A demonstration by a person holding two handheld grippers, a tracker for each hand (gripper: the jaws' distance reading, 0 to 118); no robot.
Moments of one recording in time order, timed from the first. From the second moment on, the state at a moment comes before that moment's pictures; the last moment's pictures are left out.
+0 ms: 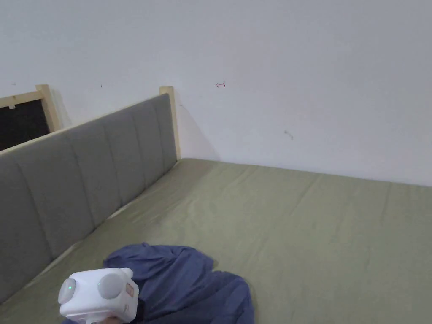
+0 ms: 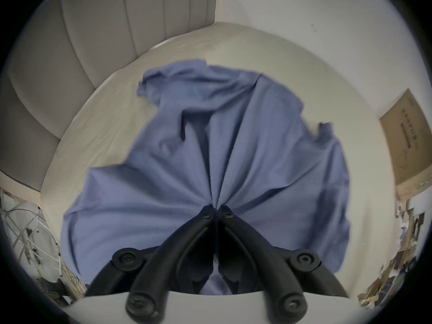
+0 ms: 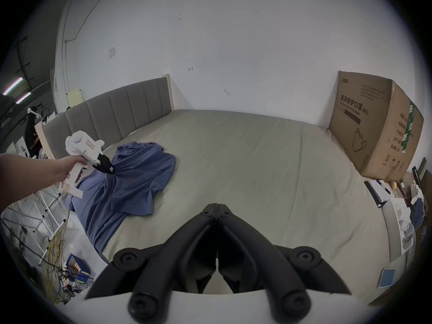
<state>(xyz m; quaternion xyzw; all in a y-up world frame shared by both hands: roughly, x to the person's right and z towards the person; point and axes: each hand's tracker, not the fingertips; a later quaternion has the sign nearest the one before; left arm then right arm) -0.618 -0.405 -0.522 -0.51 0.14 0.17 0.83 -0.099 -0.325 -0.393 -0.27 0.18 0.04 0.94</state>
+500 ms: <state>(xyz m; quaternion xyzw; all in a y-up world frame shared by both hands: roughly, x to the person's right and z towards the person) -0.471 -0.053 -0.443 -0.33 -0.12 0.02 0.93 -0.041 -0.266 -0.319 -0.20 0.14 0.00 0.97</state>
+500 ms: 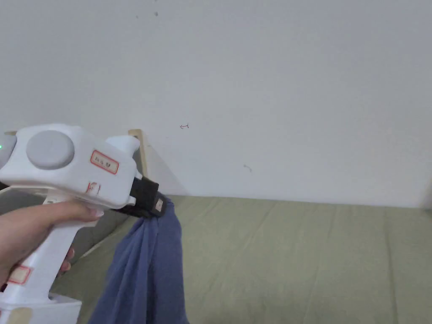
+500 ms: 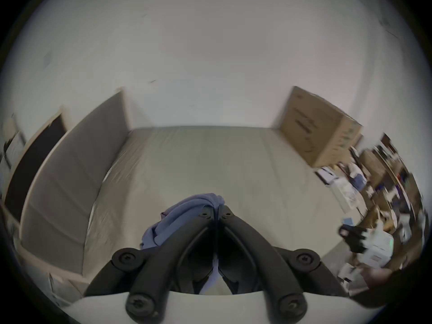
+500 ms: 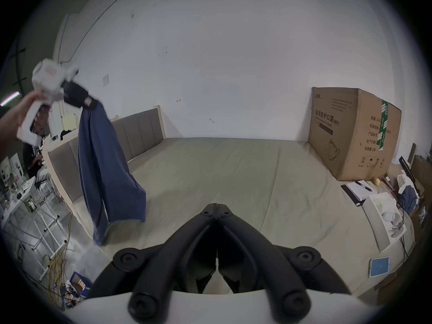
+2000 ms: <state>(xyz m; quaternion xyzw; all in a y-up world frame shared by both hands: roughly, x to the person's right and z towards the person) -0.294 -0.280 -0.320 -0.13 -0.12 0.03 0.98 0.046 -0.298 -0.284 -0.07 0.02 -0.04 1.00</state>
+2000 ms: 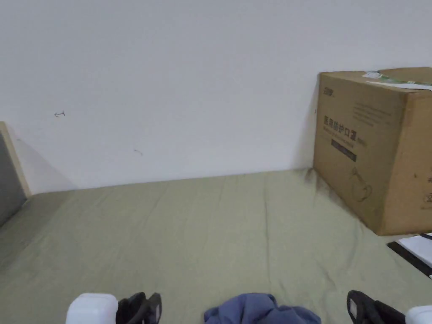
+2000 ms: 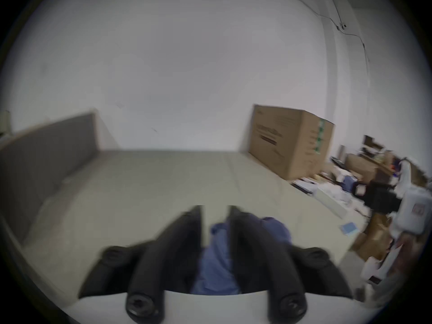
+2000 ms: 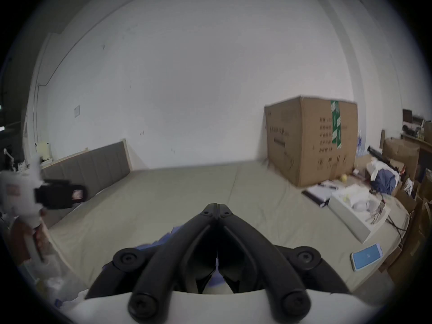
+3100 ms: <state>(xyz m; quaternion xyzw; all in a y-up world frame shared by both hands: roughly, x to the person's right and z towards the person) -0.370 -0.444 -0.452 -0.58 -0.05 0.08 0.81 0.025 -0.313 -0.283 -0.10 0.00 0.00 0.99</state>
